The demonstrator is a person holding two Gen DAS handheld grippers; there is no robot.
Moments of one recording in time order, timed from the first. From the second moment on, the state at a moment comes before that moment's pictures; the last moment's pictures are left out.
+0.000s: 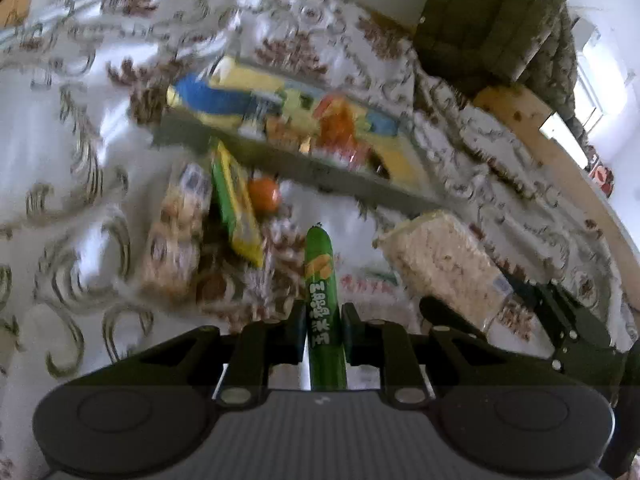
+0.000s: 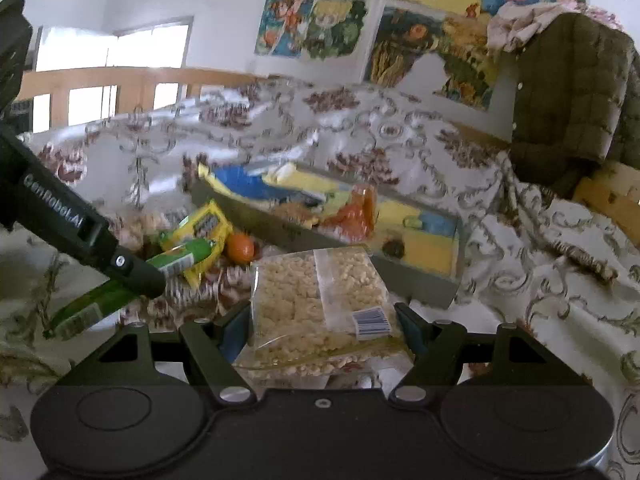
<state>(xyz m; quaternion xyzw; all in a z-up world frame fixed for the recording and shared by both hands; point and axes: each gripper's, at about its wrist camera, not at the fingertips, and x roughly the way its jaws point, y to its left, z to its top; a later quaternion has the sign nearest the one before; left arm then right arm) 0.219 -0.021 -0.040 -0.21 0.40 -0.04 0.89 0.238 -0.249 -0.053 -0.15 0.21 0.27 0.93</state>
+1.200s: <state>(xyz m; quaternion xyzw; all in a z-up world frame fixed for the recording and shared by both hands) 0.453 0.037 -0.058 -0.19 0.33 -0.03 0.92 0.452 -0.165 -0.072 -0.08 0.23 0.25 0.94</state>
